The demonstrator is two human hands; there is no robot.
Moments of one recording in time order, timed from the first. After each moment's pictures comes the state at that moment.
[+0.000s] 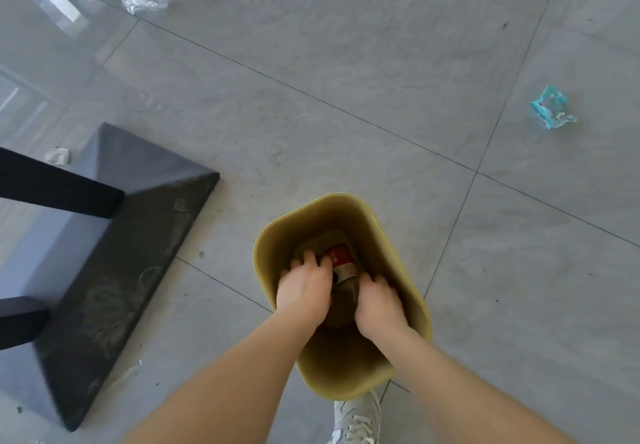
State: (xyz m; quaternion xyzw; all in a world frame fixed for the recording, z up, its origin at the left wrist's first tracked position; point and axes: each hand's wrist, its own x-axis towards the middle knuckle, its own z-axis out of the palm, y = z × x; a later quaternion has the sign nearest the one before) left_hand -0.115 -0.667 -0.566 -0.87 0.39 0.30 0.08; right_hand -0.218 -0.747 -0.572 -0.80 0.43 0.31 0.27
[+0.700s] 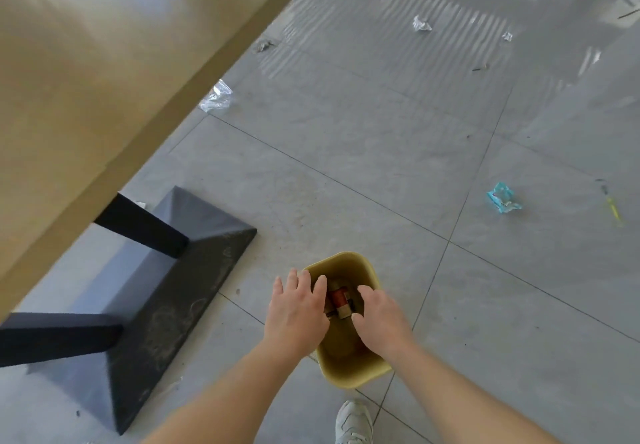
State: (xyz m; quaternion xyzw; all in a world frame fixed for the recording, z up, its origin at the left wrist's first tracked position) left_hand -0.090 -0.616 -0.341 -0.88 0.44 0.19 0.04; right_hand -0.198 -0.737 -0.355 -0.85 0.39 0.21 0.29
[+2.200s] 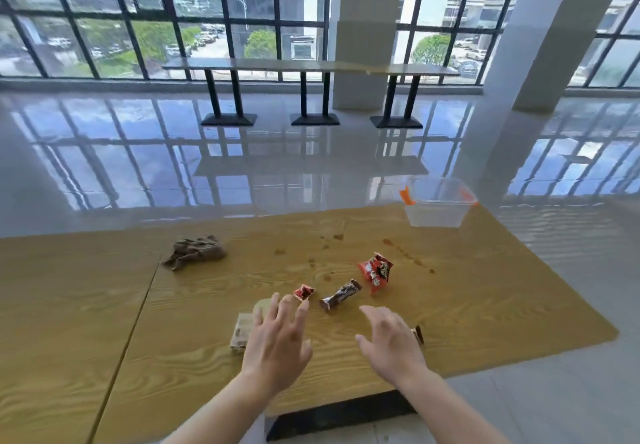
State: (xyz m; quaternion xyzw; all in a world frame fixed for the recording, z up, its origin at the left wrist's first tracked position) left_hand -0.054 -0.168 0.059 -1.00 -0.01 -0.02 -0.03; right_hand -0.003 -0.380 0.072 -0.96 -0.15 0.05 0.21
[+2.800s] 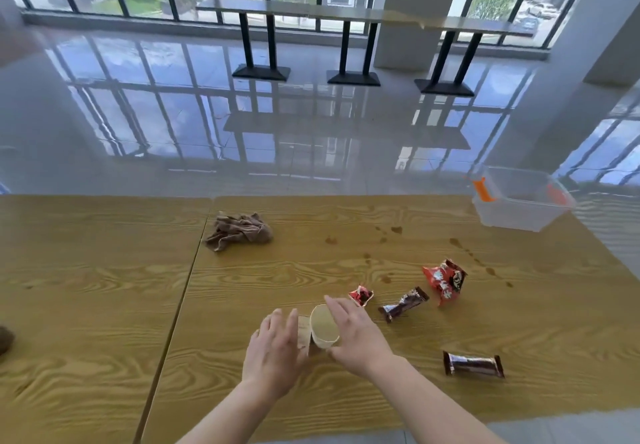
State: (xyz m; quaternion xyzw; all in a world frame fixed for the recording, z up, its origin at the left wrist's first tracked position) left_hand -0.030 -0.039 -0.010 -0.98 -0.13 0.06 -0.15; right_hand 0.055 -0.195 0.017 -0.92 -0.28 0.21 0.17
